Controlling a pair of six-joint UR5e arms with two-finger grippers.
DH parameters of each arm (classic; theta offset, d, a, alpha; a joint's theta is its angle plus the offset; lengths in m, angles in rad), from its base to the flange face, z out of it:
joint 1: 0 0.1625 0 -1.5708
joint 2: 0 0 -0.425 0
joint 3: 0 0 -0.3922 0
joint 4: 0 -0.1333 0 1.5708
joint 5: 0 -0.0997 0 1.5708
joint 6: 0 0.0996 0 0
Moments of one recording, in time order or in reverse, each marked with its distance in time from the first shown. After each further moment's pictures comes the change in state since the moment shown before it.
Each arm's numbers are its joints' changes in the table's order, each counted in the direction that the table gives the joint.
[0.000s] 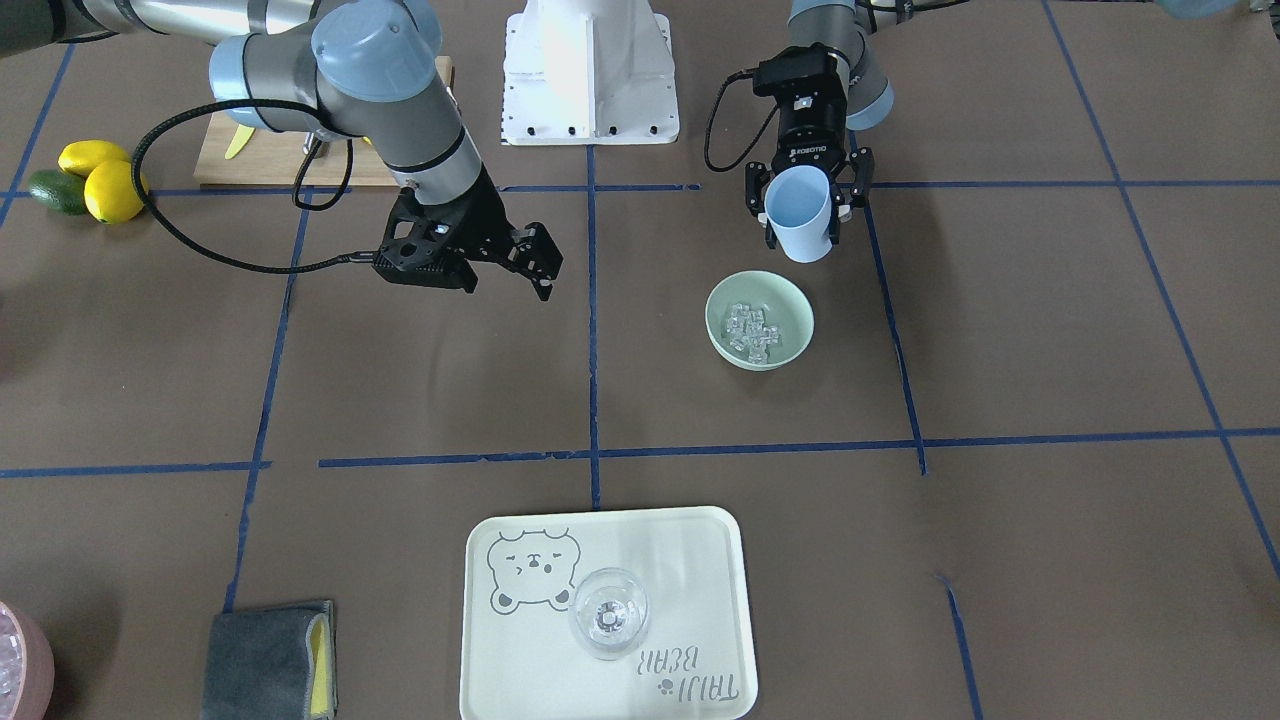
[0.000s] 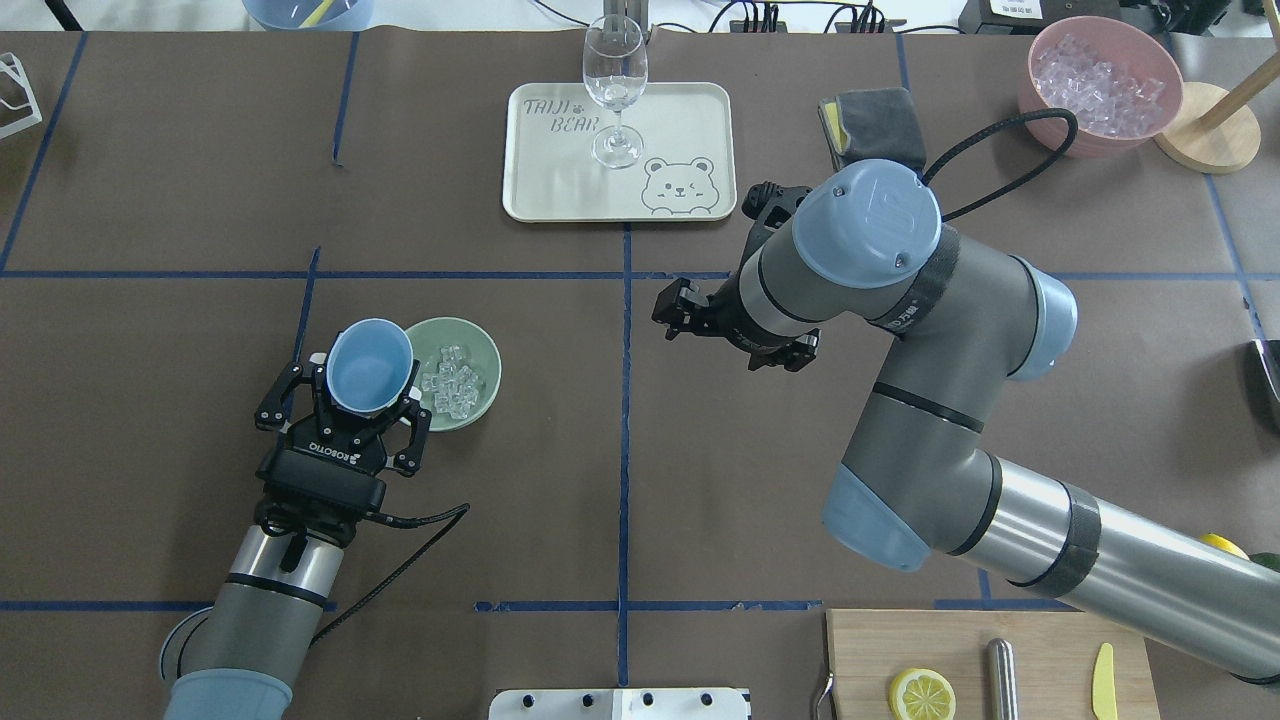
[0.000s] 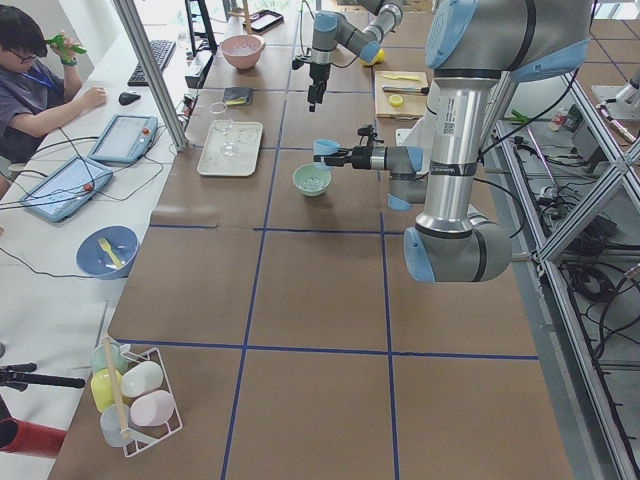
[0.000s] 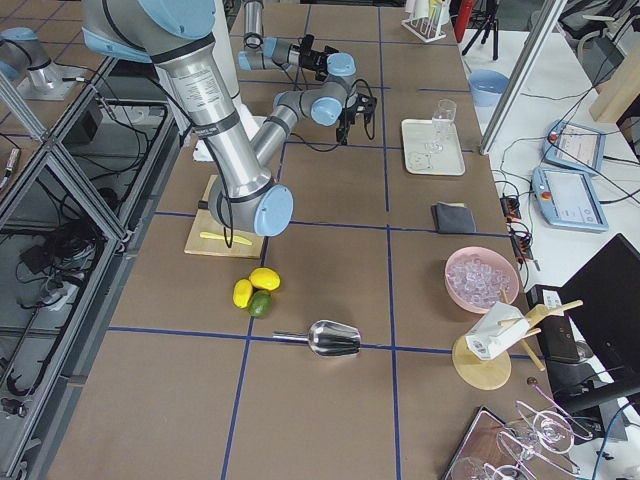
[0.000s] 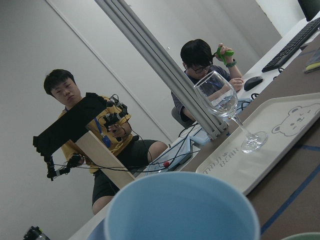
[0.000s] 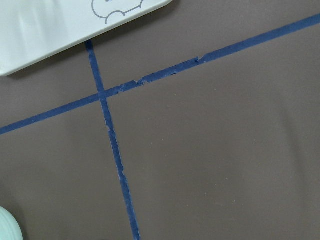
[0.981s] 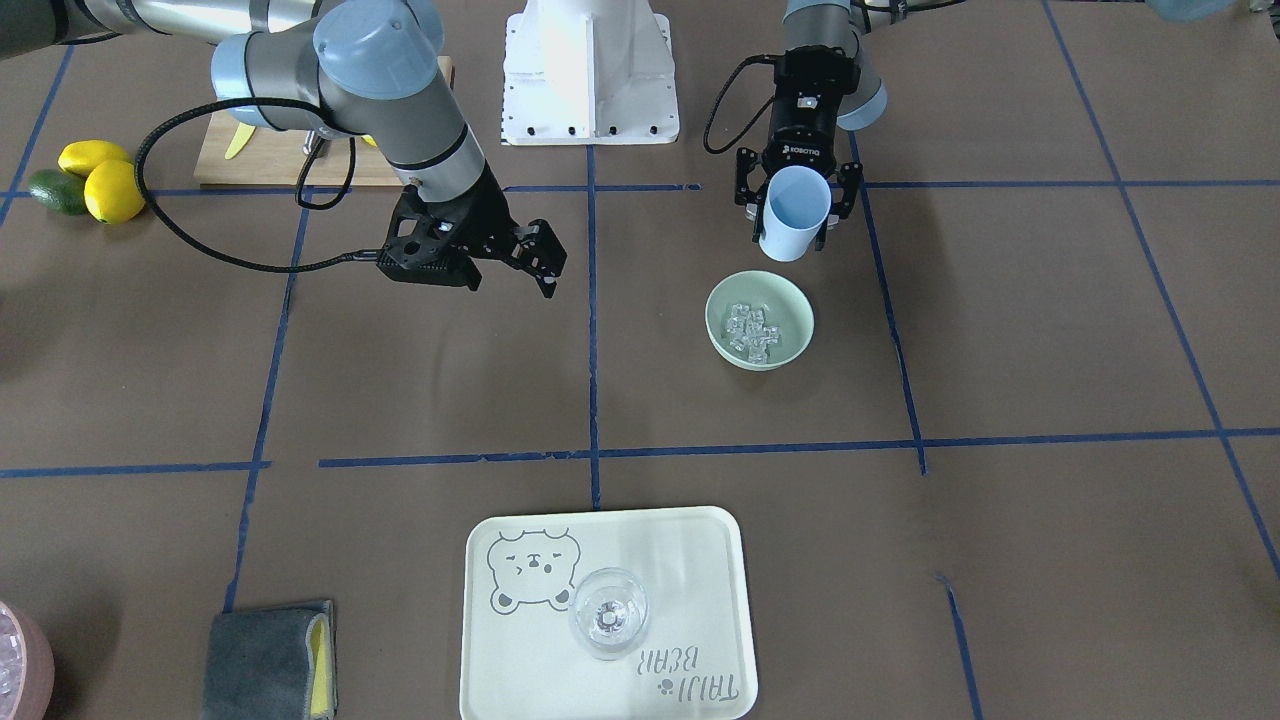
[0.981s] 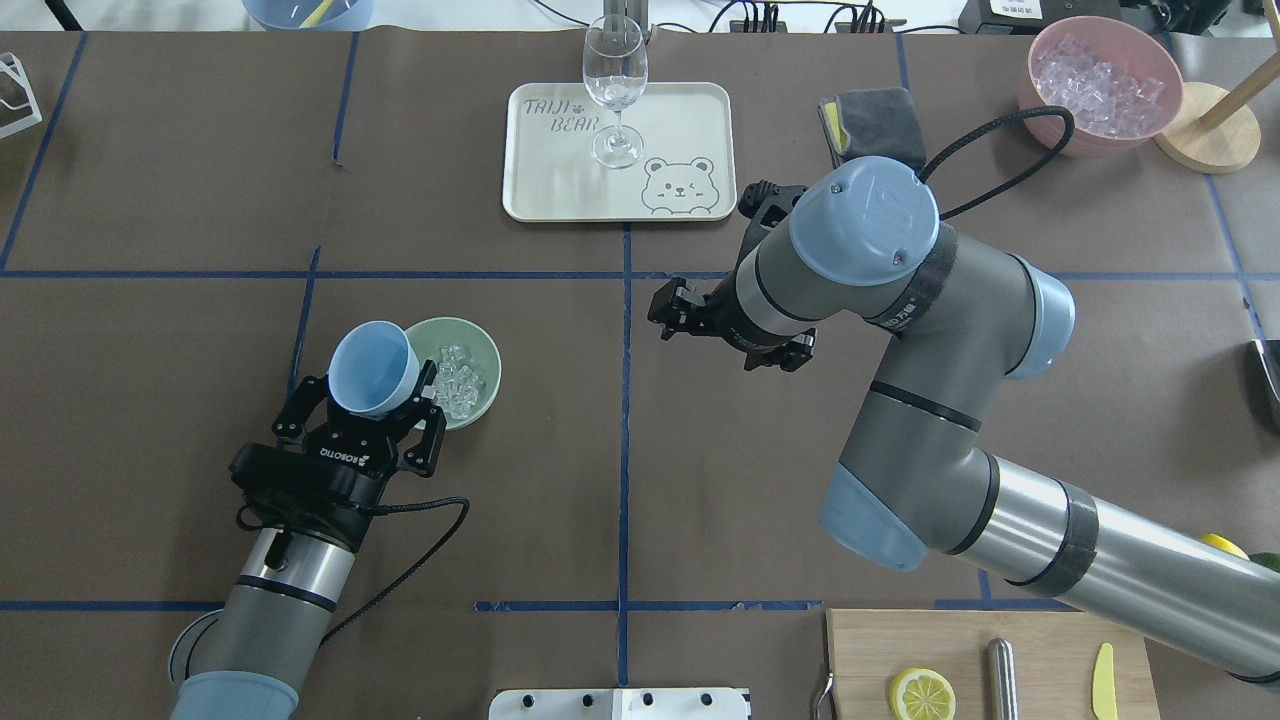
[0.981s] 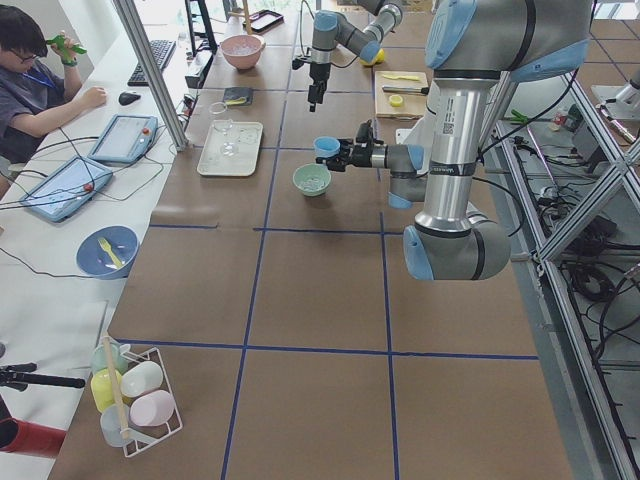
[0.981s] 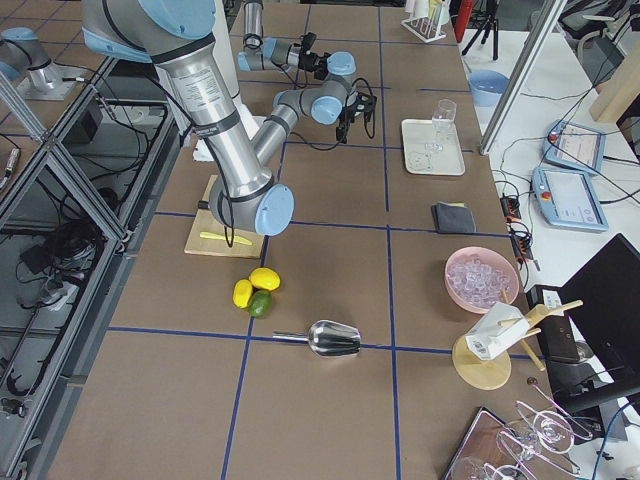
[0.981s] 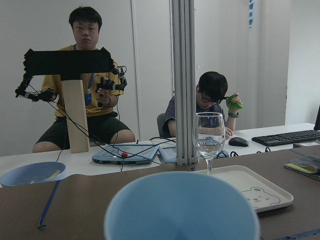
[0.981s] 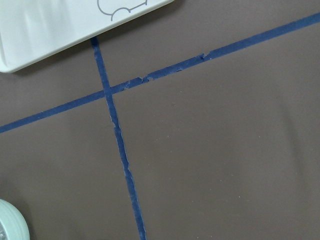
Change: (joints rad) left arm 0.001 -0.021 -0.008 0.006 0.025 -0.321; right arm 0.000 -0.006 0.000 0.000 -0.009 0.000
